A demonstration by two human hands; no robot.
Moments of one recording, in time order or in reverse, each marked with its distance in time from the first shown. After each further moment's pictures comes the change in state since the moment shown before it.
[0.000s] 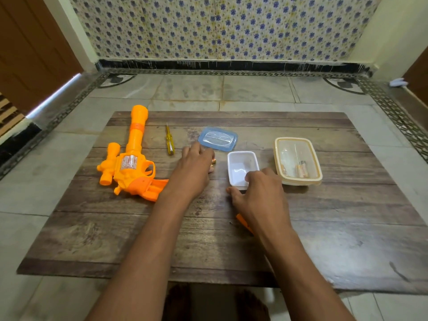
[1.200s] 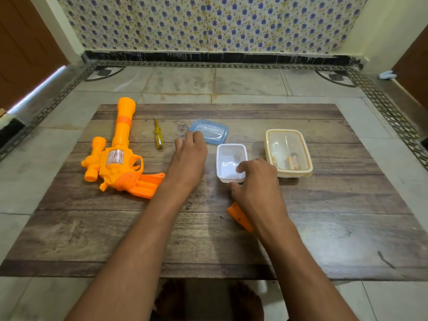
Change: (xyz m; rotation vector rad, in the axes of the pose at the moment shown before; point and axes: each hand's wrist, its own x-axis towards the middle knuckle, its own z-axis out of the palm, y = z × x) left_hand 0.004 0.018 0.005 0.056 0.118 0.009; right_hand 0.002 0.005 -0.010 0.065 -0.012 -0.010
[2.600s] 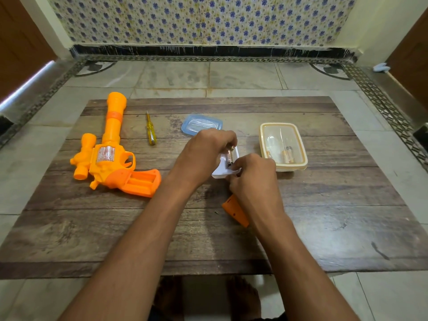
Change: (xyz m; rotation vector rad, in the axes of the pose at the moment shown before) left_hand 0.009 0.026 -0.004 -0.322 0.016 0.328; right_hand 0.009 0.005 0.006 0.090 0.030 0.065
